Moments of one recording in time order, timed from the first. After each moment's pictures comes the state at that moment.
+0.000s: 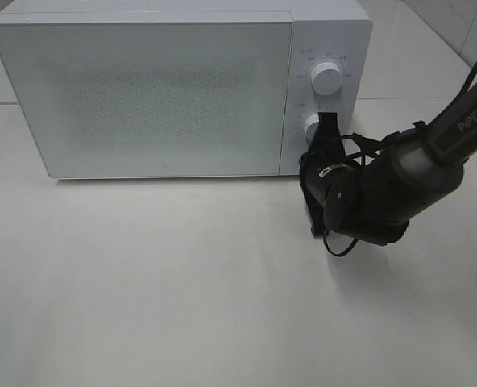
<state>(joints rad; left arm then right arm) -0.05 0.00 -0.50 -0.05 1.05 0.02 0.54 2.15 -0.90 0.73 -0.88 1.29</state>
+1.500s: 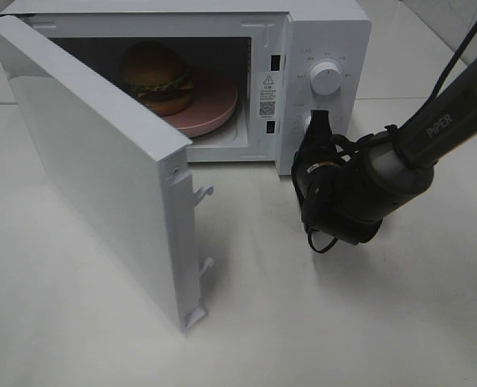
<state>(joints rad) -0.05 0.00 -0.50 -0.05 1.05 0.02 0.57 2.21 -0.99 0.87 -0.91 1.19</state>
